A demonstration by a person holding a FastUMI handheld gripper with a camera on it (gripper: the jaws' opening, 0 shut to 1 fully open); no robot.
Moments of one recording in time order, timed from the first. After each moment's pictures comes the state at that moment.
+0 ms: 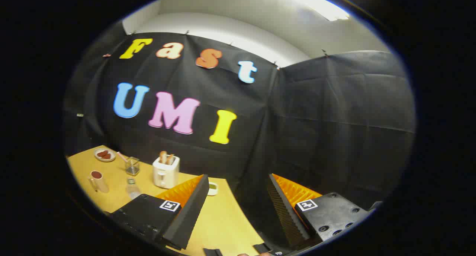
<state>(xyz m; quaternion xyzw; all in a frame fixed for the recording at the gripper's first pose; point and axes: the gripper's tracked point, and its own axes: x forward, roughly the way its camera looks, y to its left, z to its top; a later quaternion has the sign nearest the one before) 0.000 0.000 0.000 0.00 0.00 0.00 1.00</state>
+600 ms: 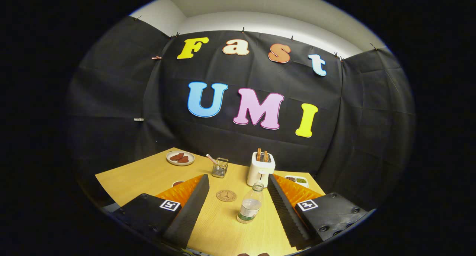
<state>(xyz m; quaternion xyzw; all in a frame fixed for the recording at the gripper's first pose) -0.043 0.263 0.009 0.06 0.02 0.19 0.98</state>
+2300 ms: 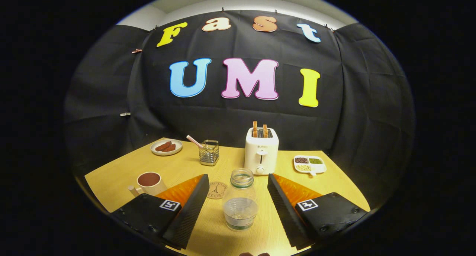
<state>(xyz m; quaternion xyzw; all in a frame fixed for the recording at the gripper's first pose) 0.096 0.278 -0.122 0.11 0.10 0.21 0.97</state>
